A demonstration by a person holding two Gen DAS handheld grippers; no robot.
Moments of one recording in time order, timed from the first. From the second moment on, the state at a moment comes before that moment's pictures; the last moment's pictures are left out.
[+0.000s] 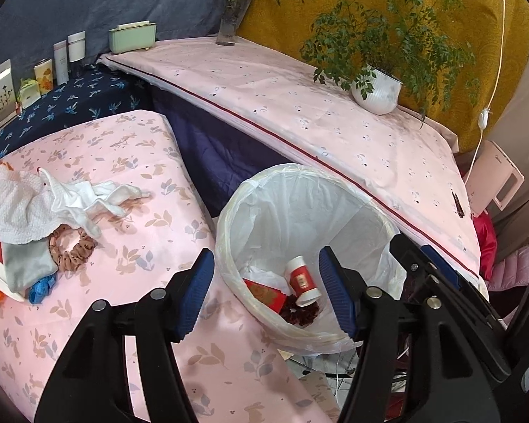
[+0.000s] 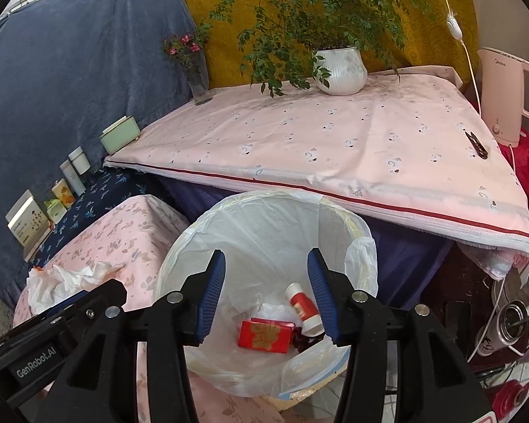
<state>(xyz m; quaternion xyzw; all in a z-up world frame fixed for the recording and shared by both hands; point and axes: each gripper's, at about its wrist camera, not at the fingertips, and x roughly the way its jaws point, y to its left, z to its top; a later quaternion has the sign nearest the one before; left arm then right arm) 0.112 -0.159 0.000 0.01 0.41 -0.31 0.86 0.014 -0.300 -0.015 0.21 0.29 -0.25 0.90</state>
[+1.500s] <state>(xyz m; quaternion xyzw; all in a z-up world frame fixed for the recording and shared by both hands) 0.125 0.016 -0.022 -0.03 0.40 -0.13 0.91 0.048 -0.148 -0.030 0.07 0.35 -0.19 0.92</state>
